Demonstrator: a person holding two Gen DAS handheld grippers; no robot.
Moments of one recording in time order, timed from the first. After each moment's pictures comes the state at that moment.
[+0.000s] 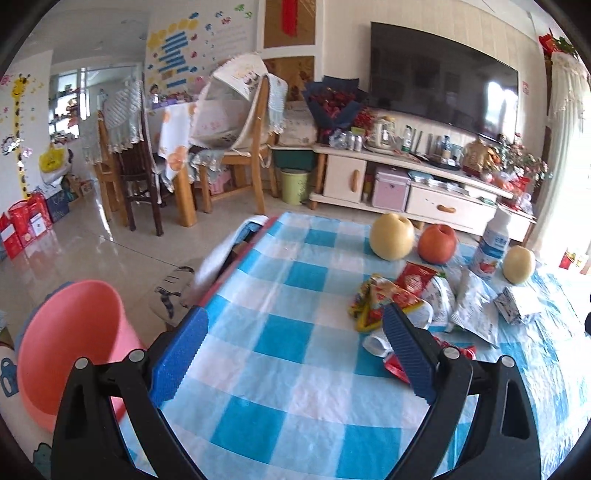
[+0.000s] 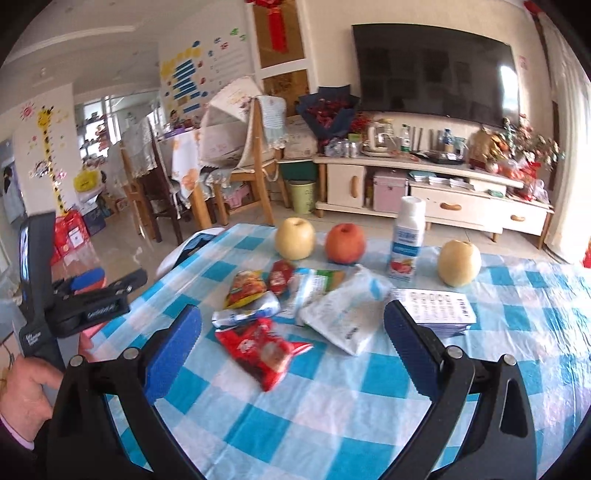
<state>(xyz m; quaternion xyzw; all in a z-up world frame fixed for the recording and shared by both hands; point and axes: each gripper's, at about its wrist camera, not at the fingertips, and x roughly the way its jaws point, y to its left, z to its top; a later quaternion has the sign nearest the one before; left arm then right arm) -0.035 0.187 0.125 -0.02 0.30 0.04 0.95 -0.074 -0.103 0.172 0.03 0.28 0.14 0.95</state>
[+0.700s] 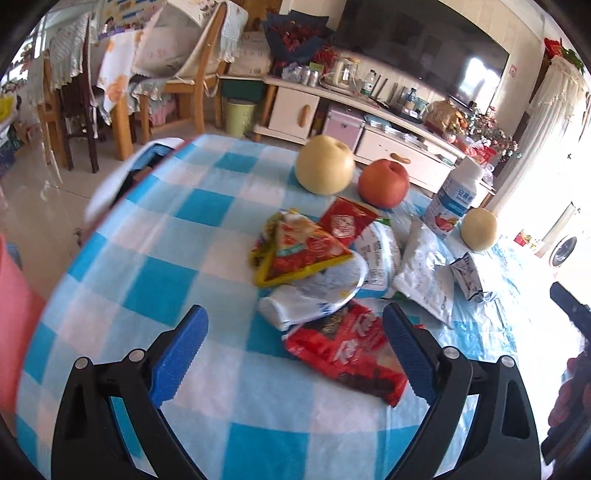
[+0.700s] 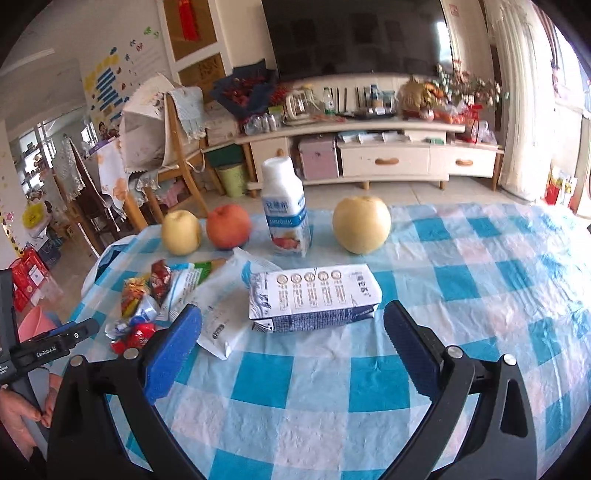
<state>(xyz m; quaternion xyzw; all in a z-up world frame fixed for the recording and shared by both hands) 0.027 0.129 0.069 -0.10 0.42 -0.06 0.90 -0.017 -0.219 0.120 0.11 0.34 0.04 0.93</state>
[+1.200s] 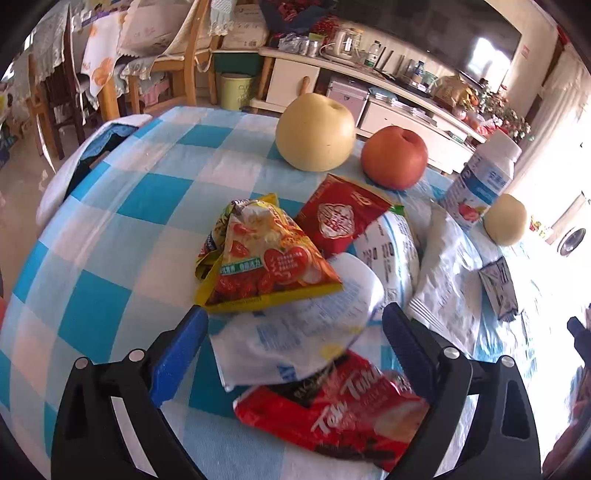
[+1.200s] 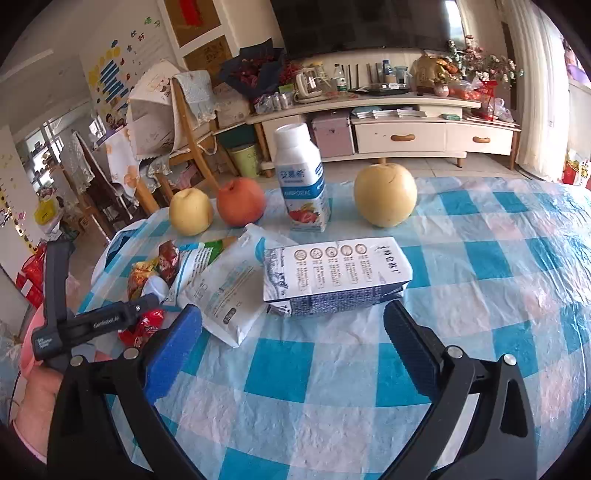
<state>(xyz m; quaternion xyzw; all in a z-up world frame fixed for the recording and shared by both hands) 0.091 0.098 0.031 -0.08 0.47 -0.05 0.88 -0.003 -0.203 0.105 0.11 0.38 0.07 0.92</state>
